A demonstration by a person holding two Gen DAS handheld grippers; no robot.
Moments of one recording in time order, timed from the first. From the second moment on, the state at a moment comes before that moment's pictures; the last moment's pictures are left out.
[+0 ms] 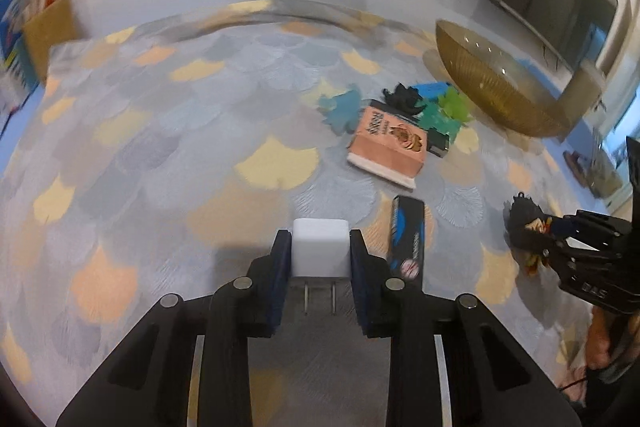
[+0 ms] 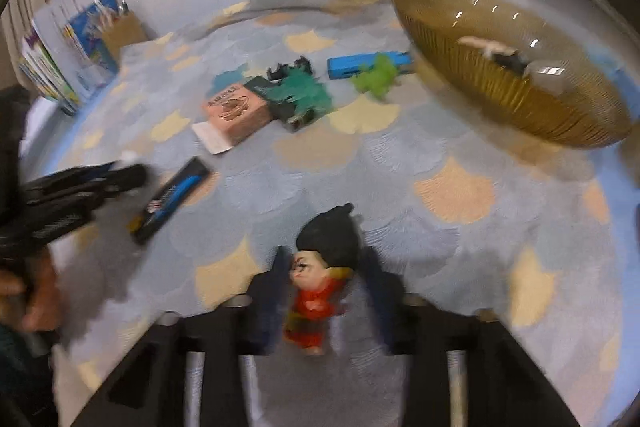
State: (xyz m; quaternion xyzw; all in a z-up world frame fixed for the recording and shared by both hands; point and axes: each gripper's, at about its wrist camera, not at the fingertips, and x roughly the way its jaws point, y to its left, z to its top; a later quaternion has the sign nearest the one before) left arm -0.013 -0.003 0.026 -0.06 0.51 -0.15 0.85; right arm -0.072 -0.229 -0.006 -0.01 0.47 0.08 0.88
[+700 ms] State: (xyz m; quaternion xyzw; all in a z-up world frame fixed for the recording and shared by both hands) left arm -0.032 0.020 0.022 -0.09 0.49 -0.14 0.86; right arm -0.099 -0.270 -0.009 0.09 0.48 0.12 0.87
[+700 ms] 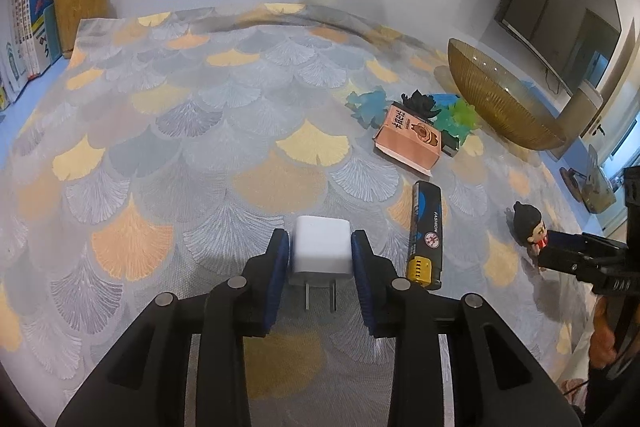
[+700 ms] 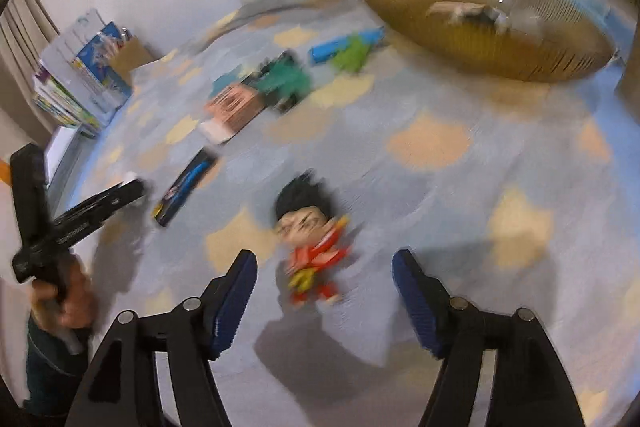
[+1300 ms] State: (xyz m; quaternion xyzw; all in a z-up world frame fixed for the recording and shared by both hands) left arm -0.032 0.004 0.064 -0.06 0.46 -0.12 0.88; right arm -0.107 -0.231 0.014 0.00 0.42 0.13 0.90
